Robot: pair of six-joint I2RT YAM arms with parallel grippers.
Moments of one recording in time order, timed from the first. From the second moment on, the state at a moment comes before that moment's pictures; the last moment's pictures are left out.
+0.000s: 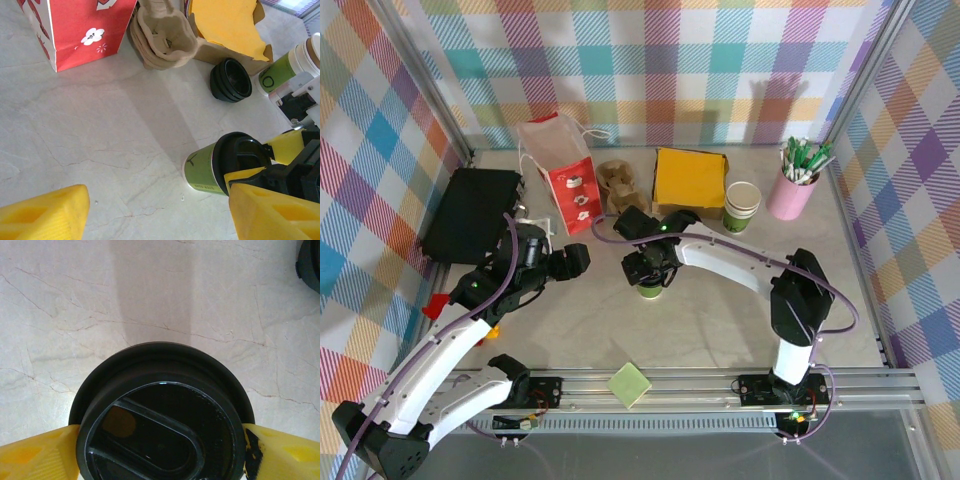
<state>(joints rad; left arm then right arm) -0.52 0.86 0.89 -0.71 -0.04 -0.58 0.94 1.80 1.52 -1.00 0.15 0.46</state>
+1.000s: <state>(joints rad) -0.51 0.88 0.95 -0.75 -0.06 -0.57 0.92 1.83 1.58 -1.10 0.09 0.39</state>
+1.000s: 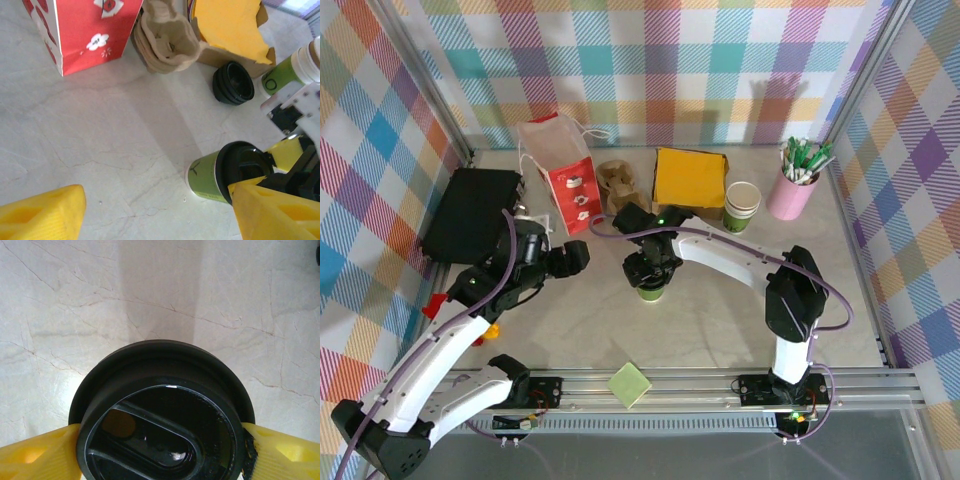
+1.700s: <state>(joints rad) -0.39 1.08 1.24 -0.78 -0.10 -0.57 0.76 1.59 1.33 -1.09 0.12 0.37</state>
